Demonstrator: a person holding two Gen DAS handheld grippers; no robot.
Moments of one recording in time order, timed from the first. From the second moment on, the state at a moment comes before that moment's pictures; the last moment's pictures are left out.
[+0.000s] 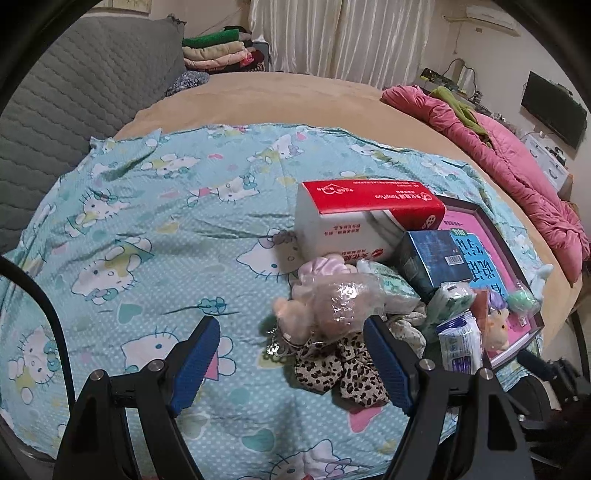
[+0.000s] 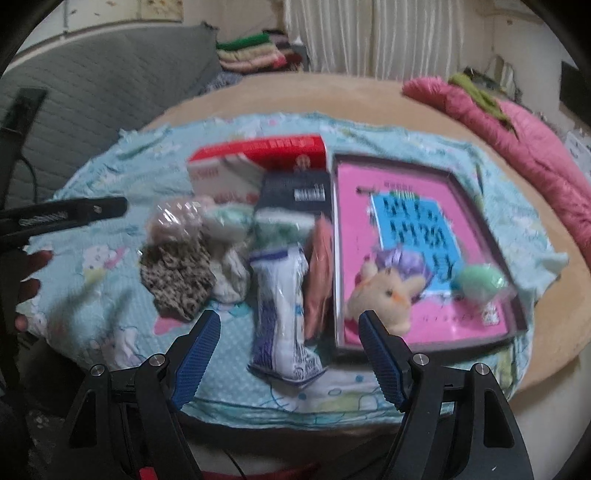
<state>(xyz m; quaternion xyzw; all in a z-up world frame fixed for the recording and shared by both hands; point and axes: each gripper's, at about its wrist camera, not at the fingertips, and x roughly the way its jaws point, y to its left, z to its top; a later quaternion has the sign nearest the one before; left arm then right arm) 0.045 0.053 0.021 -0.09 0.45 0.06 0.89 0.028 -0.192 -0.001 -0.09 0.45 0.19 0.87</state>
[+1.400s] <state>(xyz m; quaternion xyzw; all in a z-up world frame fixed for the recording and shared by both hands) 0.088 0.044 -0.024 -0.15 0.46 -0.04 0.88 0.039 -0.146 -0.023 -0.11 0.42 0.28 0.86</state>
